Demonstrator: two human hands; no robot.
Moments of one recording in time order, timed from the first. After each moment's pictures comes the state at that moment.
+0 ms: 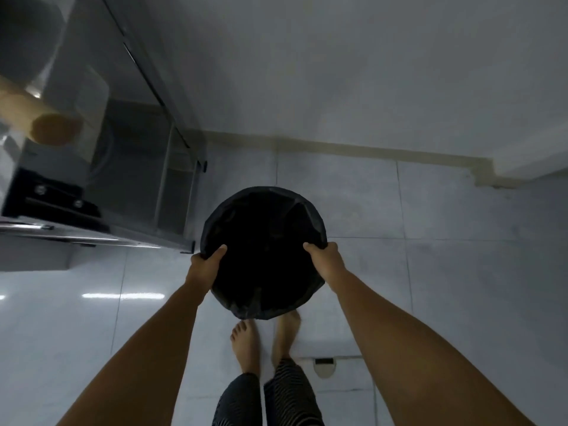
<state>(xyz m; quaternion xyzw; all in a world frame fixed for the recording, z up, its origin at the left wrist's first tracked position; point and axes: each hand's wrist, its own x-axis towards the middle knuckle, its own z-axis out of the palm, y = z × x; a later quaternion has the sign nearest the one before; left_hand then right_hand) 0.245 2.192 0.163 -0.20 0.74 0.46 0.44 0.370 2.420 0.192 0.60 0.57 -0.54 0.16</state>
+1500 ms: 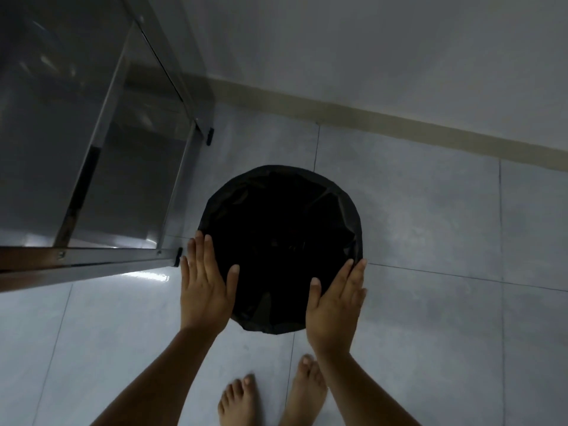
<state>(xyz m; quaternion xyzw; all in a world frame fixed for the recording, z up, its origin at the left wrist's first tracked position) 0.217 2.210 -0.119 0.13 0.96 0.17 0.18 0.336 2.374 -0.124 0.45 0.87 -0.17 0.04</state>
